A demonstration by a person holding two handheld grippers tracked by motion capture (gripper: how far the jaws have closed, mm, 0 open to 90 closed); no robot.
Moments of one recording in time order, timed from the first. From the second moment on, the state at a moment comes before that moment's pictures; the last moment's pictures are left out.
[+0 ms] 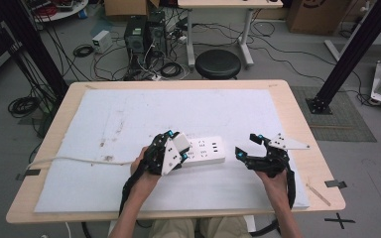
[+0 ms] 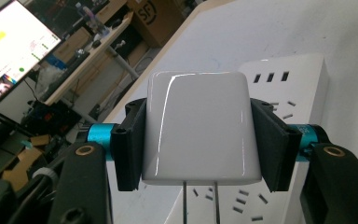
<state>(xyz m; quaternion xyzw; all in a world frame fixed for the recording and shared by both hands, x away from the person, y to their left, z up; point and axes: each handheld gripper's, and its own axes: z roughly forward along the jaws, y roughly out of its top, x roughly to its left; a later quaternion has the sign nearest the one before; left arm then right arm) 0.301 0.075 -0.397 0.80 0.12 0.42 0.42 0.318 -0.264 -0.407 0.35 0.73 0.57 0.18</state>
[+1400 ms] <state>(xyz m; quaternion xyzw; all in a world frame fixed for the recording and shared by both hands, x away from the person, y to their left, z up) 0.263 0.028 -0.408 0.72 -0.06 0.54 0.43 0.329 -0.212 -0.389 0.24 0.74 0.63 -0.02</state>
